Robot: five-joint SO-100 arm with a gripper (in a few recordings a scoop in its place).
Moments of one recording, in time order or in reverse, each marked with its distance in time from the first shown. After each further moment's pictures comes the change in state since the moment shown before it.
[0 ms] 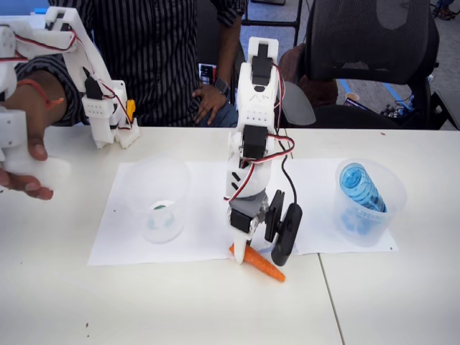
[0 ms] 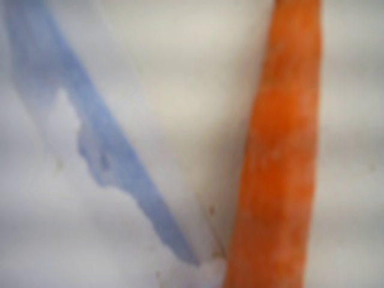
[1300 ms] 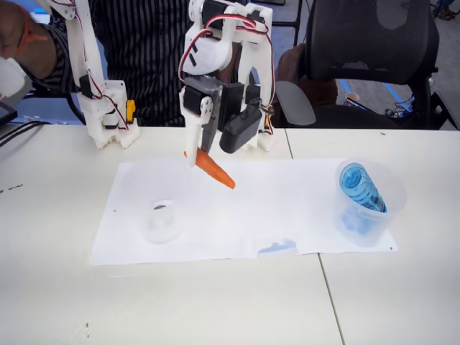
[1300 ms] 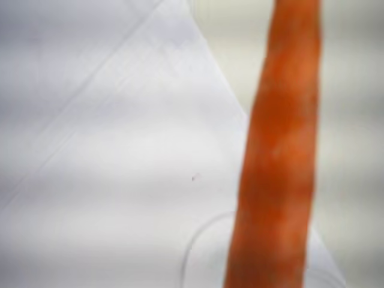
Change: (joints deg) arm 23.5 29.7 0.0 16.3 -12.3
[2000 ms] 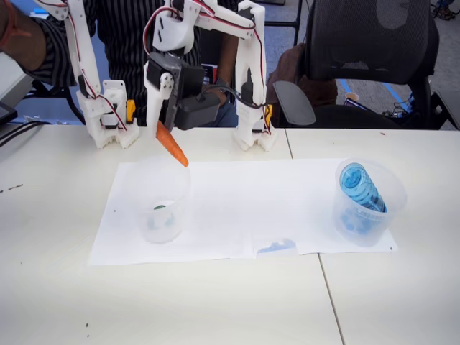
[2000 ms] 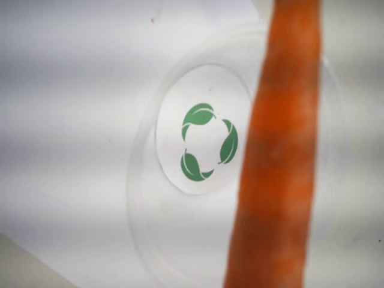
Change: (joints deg) arm 14.4 0.1 0.0 -6.4 -9.4
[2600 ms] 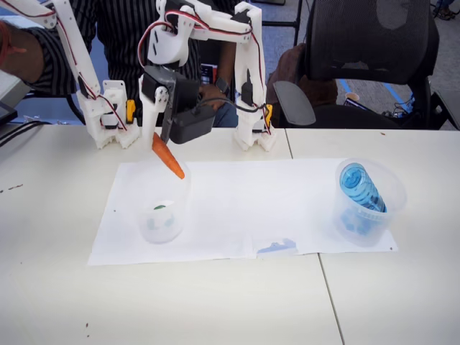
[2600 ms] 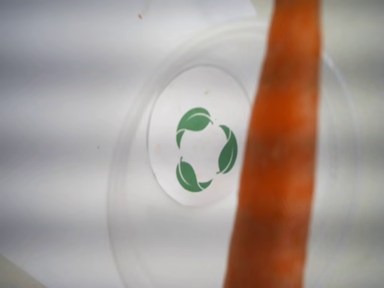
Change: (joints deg) arm -0.2 -4.7 0.0 -0.8 0.0
